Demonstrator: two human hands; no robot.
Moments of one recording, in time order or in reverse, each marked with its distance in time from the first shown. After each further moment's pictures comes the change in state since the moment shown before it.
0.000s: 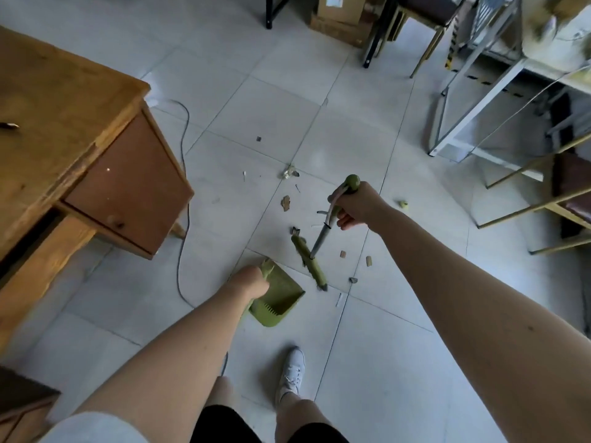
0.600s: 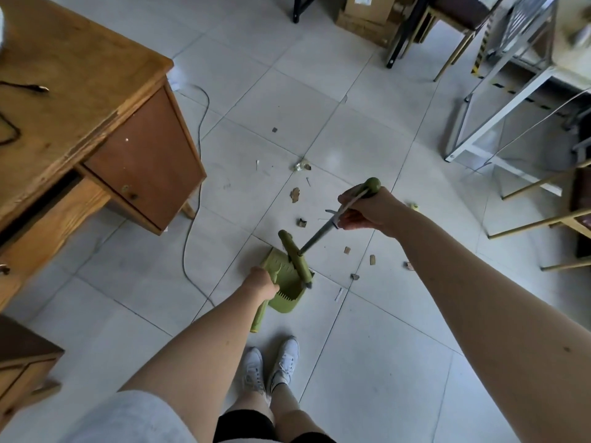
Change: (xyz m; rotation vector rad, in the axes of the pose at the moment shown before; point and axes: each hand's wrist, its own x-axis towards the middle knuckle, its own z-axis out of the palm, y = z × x) left_hand -0.026 0.003 0.064 -0.138 -0.001 -0.100; right_hand -0.016 0.046 -0.010 0.229 -0.157 -0.035
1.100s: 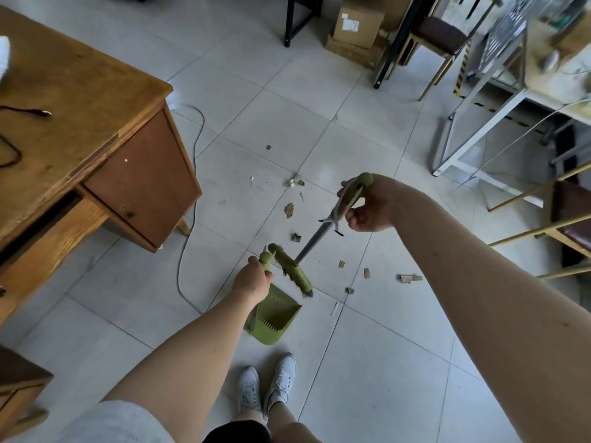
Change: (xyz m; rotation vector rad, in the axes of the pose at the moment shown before) left_hand -0.006 0.007 -0.032 -0.084 0.257 0.171; right_hand -0.010 -0.057 -0.017 0.340 -0.142 0.338
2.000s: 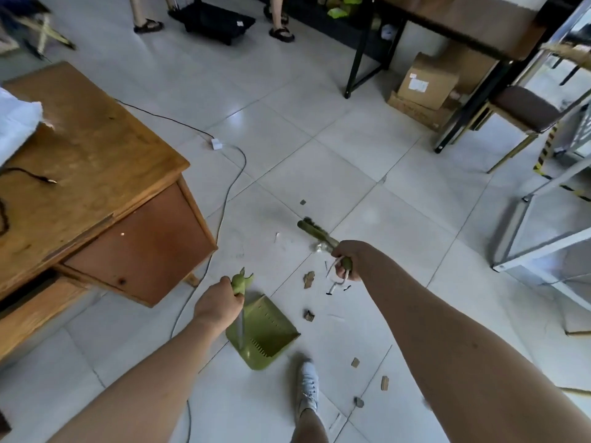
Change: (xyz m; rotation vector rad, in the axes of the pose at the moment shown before) left_hand 0.223 0.067 -0.123 0.038 0.242 -0.210; right_hand 0.252 -0.203 0.012 -0.305 0.076 0.043
